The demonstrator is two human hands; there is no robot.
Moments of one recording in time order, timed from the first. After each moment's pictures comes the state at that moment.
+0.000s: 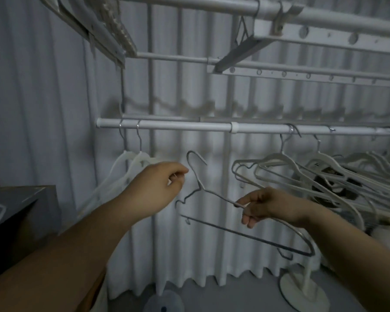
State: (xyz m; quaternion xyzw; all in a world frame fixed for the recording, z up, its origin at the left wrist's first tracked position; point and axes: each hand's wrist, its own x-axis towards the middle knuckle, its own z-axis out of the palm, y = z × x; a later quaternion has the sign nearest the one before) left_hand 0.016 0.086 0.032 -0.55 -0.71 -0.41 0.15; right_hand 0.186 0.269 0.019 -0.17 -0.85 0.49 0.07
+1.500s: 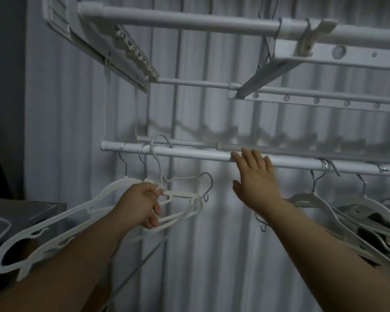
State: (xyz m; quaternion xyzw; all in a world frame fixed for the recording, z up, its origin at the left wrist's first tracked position) left_hand -0.032 0.118 0.040 -0.29 -0.74 -0.61 -0.04; right_hand 0.076 0.310 0.072 -0.21 -0.91 -0.10 0.34
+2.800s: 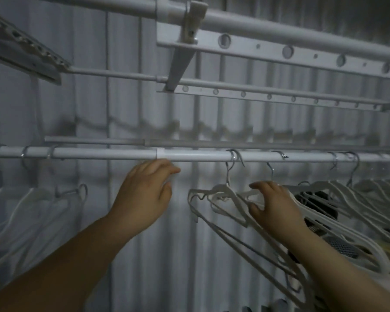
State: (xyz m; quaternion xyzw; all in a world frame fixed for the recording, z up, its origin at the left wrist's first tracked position) left_hand 0.049 0.264 0.056 -0.56 -0.65 -0.32 0.39; right_hand 0.233 0.423 0.039 -0.30 -0.88 0.01 0.37
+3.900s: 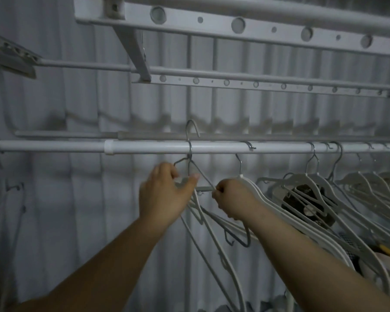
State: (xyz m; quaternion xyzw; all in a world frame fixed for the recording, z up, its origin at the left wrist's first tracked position) left_hand 0.135 0.368 0.038 -0.37 -0.76 -0.48 0.22; right_hand 0.221 0.482 0.046 -0.29 -0.91 0.18 0.24
